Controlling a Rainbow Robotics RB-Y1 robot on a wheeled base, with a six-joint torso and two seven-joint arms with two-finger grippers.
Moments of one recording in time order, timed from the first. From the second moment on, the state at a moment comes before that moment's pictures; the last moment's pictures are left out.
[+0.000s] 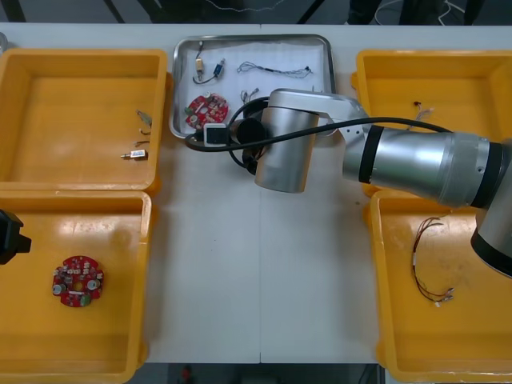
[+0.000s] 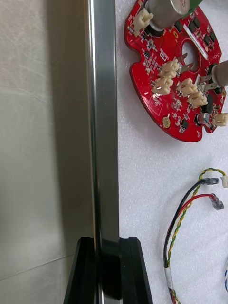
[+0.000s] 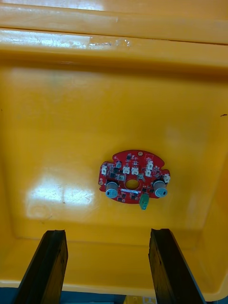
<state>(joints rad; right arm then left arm) -1.23 -0.44 1.25 -1.28 -0.41 0.94 1.73 0.01 0.83 0.33 -2.38 0.89 1.91 -1.08</state>
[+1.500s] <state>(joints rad) -1.07 -0.43 0.87 -1.68 -0.45 1.47 1.76 0.01 0.83 0.33 -2.38 0.89 1.91 -1.08</state>
